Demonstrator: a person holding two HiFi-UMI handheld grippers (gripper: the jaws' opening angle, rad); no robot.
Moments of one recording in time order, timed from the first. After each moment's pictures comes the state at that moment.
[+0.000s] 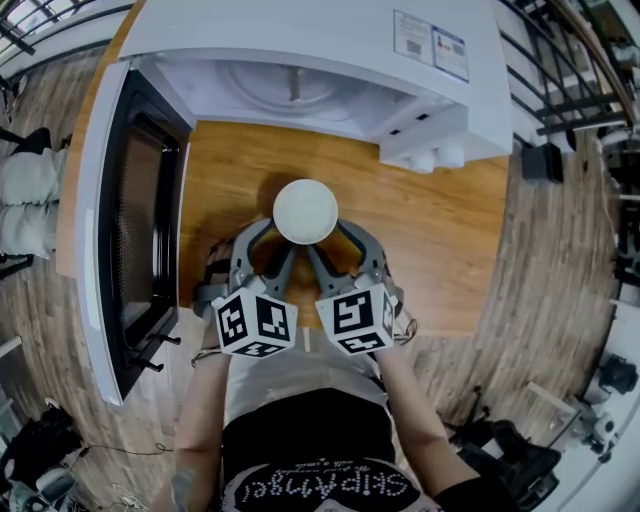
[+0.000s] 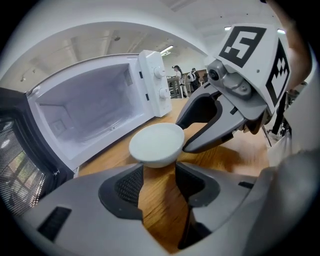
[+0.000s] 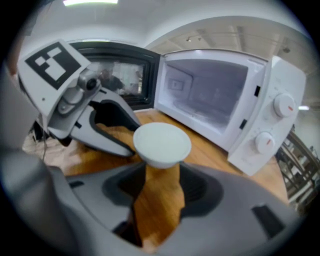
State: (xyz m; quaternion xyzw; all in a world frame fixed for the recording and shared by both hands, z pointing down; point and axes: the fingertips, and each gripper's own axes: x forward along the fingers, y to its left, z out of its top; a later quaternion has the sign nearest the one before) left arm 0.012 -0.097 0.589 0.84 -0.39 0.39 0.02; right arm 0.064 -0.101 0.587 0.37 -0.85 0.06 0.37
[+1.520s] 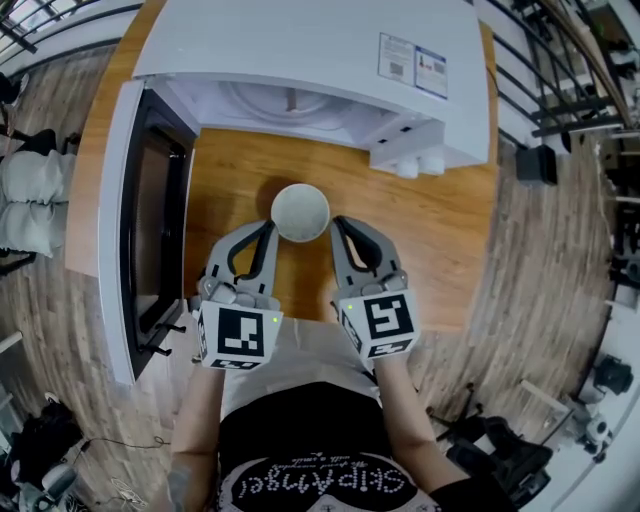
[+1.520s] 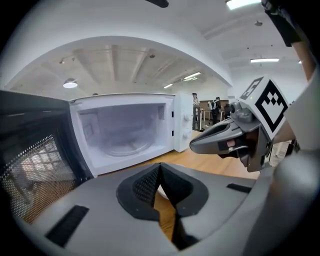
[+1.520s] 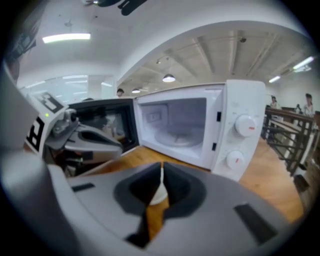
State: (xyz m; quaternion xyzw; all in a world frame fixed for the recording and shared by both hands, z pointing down) left arm -0.009 -0.114 0.487 0.84 -0.49 0.23 0.09; right arm 0.079 -0.129 0.491 0.44 -0.86 0.14 0.21
